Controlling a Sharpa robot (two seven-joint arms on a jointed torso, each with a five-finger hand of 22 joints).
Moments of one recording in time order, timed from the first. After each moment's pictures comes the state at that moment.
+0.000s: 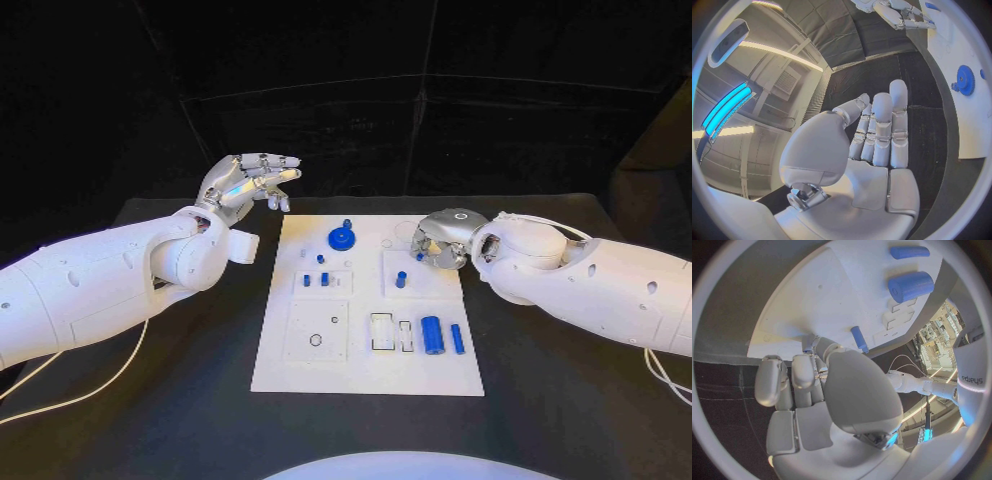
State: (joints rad) left arm 1.22 -0.81 -0.07 1.33 -0.04 -0.18 0.58; left_hand 1.26 -0.02 0.48 -0.18 0.05 0.95 0.18 0.23 0.07 0.99 0.11 0.38 0.07 1.27 0.02 1.03 0.42 0.18 1.22 0.12 0.72 0.59; right arm 1.16 -0.75 -0.02 1.40 -1.74 -0.13 -0.12; right_hand 1.51 -0.04 0.38 0.02 0.12 1.08 0.14 0.15 0.07 1.21 0.08 0.11 0.12 1.46 0.00 1.17 1.10 0.07 1.37 0.10 1.39 1.26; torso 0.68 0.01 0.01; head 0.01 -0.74
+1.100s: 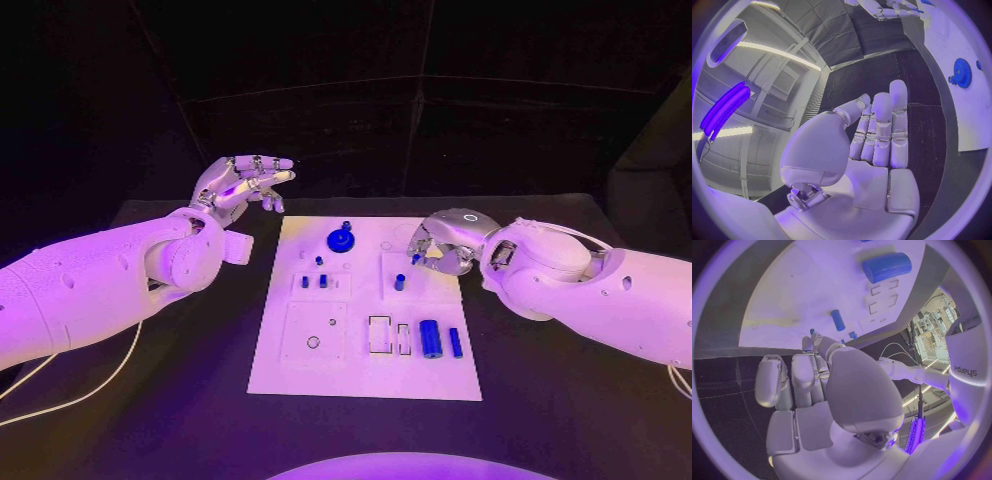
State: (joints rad) left arm 1.22 -0.81 -0.07 1.31 -0.04 -0.18 0.57; left_hand 1.27 -0.02 0.48 -0.18 0.05 0.95 0.18 0.23 0.07 0.99 0.11 0.38 0.07 1.26 0.02 1.03 0.41 0.18 1.21 0.11 0.72 0.59; right arm 1.17 -0.87 -0.02 1.61 -1.68 -0.23 -0.15; right_hand 1.47 -0.06 0.40 0.02 0.11 1.09 0.15 0.14 0.07 1.21 0.07 0.09 0.12 1.46 0.00 1.17 1.09 0.07 1.37 0.10 1.40 1.27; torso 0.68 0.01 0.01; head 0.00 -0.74
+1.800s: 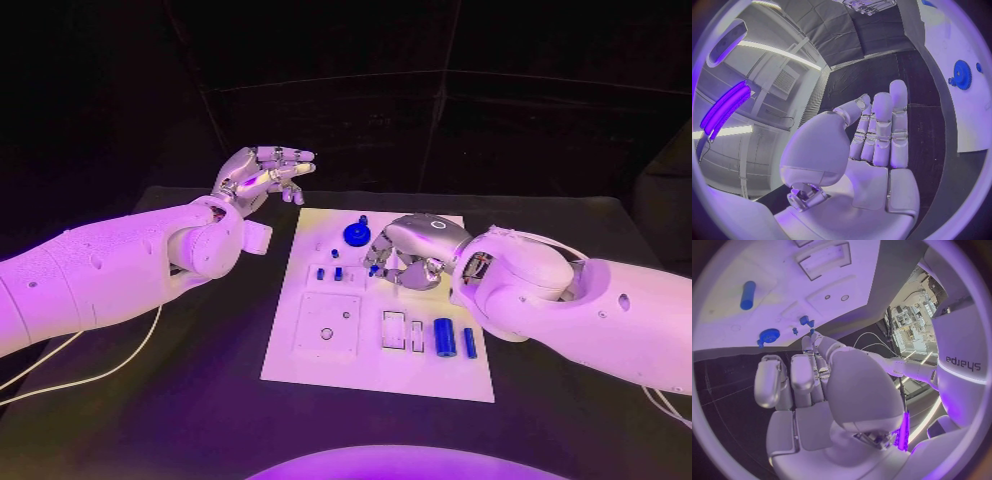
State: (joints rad) left arm 1.22 -0.81 -0.07 1.32 -0.04 -0.18 0.56; left_hand 1.27 -0.02 0.48 -0.18 0.05 0.95 0.18 0.23 0.07 0.99 0.11 0.38 0.07 1.26 0.02 1.02 0.41 0.18 1.21 0.11 0.72 0.59; right arm 1.16 -0.76 -0.01 1.74 -1.66 -0.24 -0.16; right_hand 1.46 -0.06 0.40 0.02 0.10 1.09 0.15 0.14 0.07 1.21 0.07 0.09 0.11 1.46 0.00 1.18 1.09 0.07 1.38 0.10 1.40 1.27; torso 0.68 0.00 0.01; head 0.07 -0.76
